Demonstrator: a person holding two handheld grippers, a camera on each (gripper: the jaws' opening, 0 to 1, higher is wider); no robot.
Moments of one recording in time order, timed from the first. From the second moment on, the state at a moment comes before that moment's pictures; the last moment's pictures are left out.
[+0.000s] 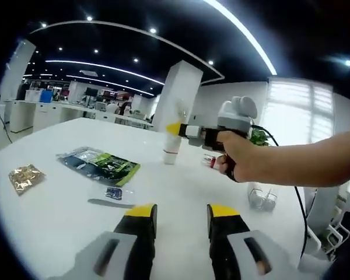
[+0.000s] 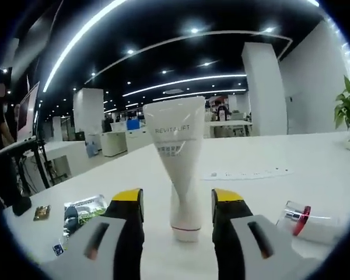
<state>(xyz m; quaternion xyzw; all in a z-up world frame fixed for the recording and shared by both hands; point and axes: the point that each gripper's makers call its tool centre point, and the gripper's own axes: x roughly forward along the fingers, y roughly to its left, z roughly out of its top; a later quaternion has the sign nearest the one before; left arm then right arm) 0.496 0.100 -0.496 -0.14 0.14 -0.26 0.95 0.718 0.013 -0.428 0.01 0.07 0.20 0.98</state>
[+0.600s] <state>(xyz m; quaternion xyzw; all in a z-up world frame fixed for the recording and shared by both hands) 0.497 0.100 -0.498 -0.15 0.15 -0.26 0.94 0.707 0.009 -0.401 -0.01 0.07 0.42 0.91</state>
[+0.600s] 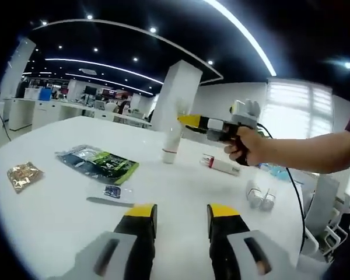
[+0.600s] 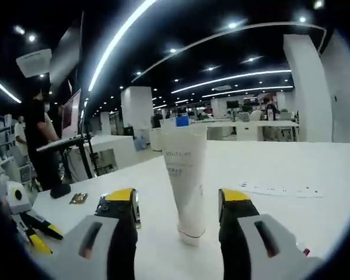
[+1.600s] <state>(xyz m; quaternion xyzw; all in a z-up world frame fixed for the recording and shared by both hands) 0.498 0.101 -0.502 -0.16 0.16 -0.25 0.94 0.728 0.042 -0.427 -0.04 0.08 0.62 0.78</state>
